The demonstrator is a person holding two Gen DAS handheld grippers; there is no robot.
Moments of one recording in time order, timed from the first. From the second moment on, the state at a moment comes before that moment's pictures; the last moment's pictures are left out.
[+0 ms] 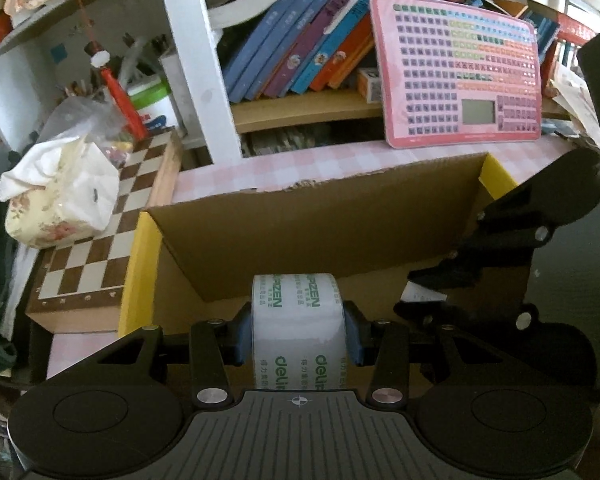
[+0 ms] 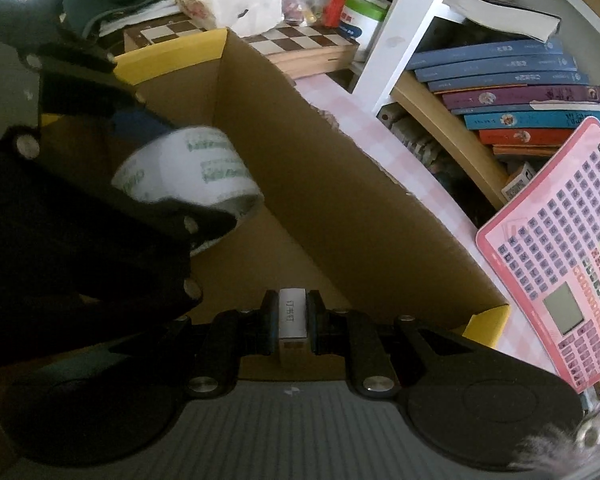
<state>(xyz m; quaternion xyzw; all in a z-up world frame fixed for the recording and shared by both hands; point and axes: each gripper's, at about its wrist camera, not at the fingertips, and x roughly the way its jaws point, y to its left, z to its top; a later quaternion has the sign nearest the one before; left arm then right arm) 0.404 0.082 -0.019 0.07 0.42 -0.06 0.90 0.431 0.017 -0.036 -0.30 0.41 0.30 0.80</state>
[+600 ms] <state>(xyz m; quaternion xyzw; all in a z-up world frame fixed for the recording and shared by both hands) 0.375 0.095 0.012 0.07 0.37 -0.05 0.93 0.405 0.002 -0.009 -0.26 0.37 0.27 0.85</state>
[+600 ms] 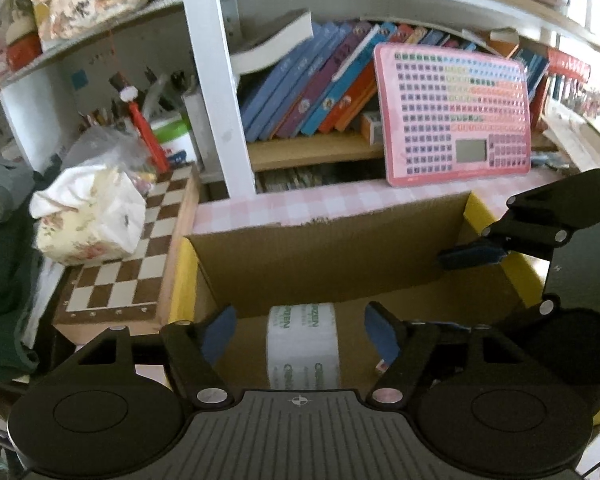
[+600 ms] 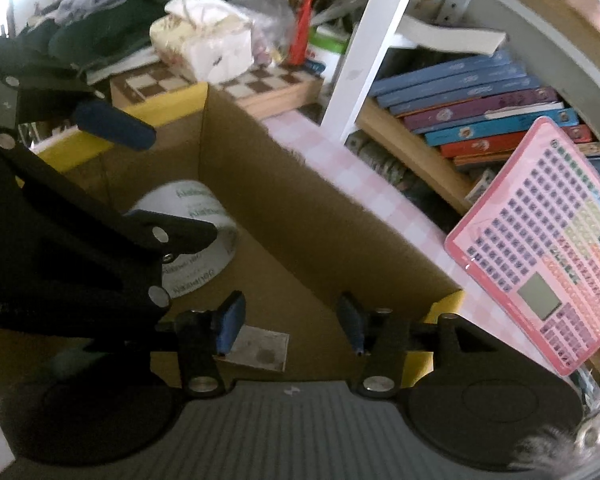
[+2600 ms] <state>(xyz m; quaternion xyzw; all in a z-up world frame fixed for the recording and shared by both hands) 0.078 0.146 0.039 0.01 0.31 -0.02 0.95 0.114 -0.056 0.030 -0.12 0.32 0.15 0.93</state>
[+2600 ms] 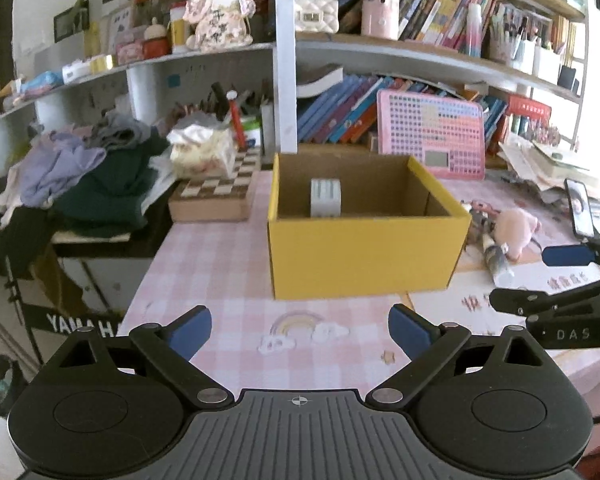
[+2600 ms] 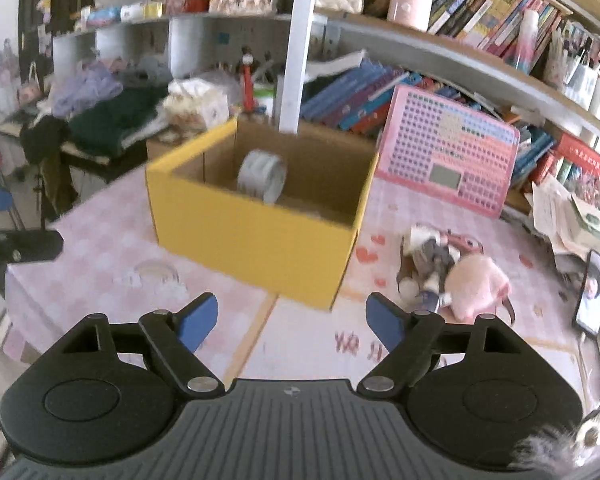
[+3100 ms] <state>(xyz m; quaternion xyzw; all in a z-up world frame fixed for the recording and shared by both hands) 0.049 0.125 0.015 0.00 0.35 -0.04 0.94 0.067 -0.066 0.010 -0.08 0.35 0.11 0.93</state>
